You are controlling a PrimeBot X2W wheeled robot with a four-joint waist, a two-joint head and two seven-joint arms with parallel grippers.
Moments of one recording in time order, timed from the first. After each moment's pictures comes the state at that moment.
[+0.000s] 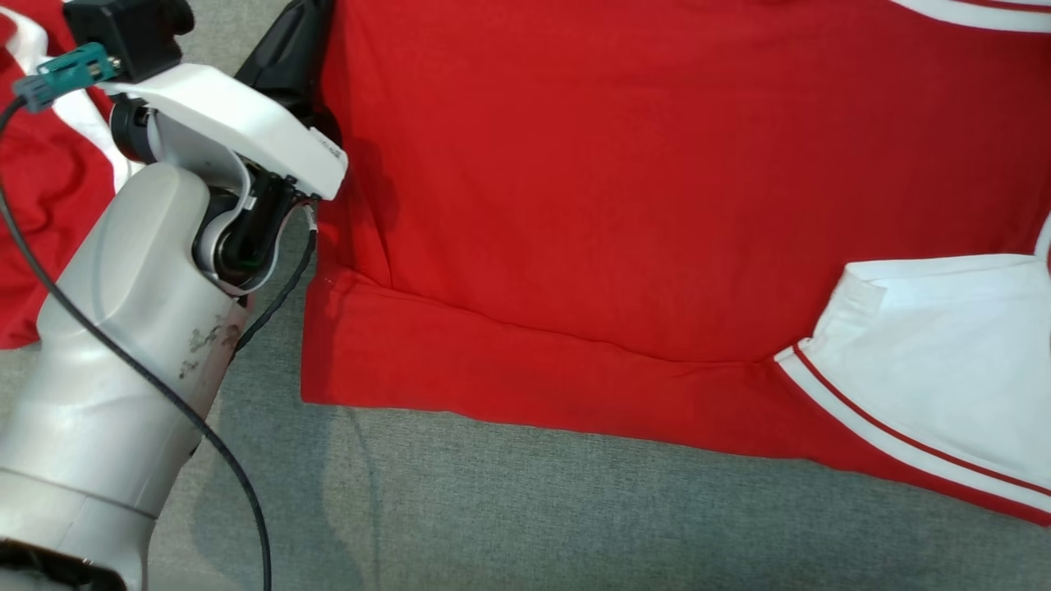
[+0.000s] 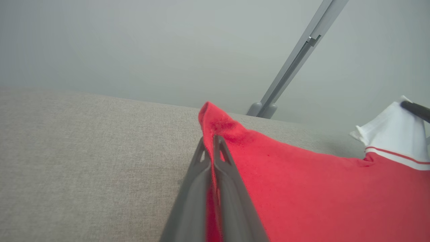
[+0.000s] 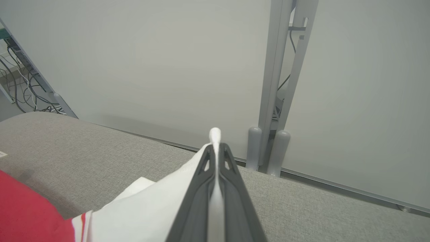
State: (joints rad) left arm -0.99 0.26 -0.58 0.64 -0.97 -0.13 -0.14; right arm -1.26 -0.61 0.62 0.60 0.78 0.13 0.09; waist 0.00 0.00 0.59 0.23
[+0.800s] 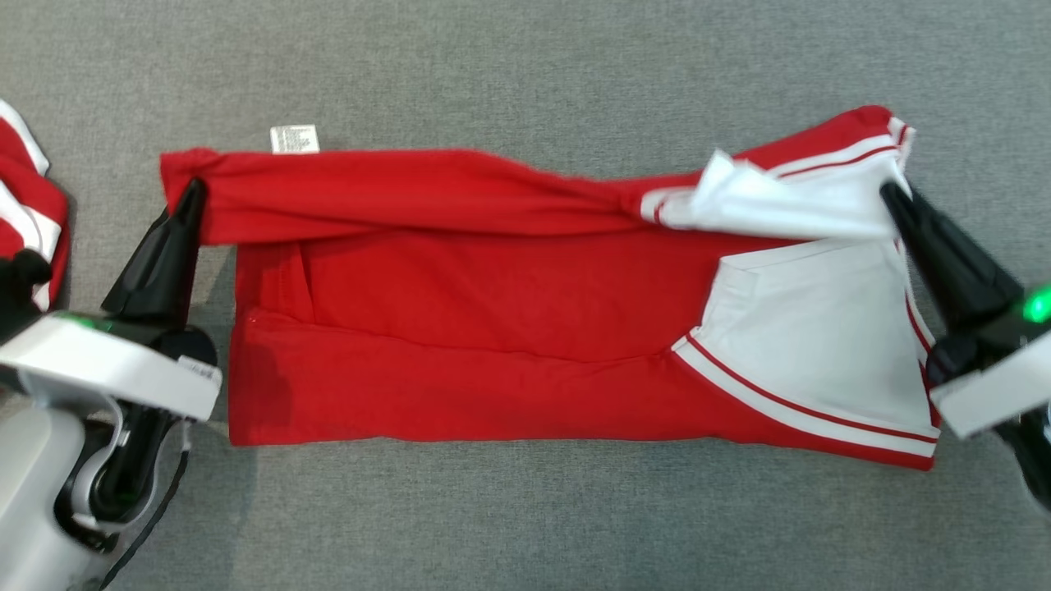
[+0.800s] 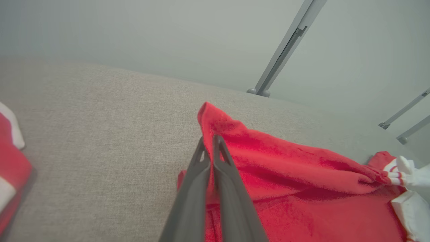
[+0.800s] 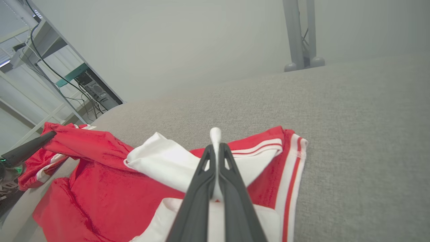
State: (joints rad) left arm -0.44 0.61 -0.47 0.06 -1.04 0.06 -0.19; right arm -0.38 -0.56 0.31 -0.08 0.88 0.13 0.02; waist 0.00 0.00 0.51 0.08
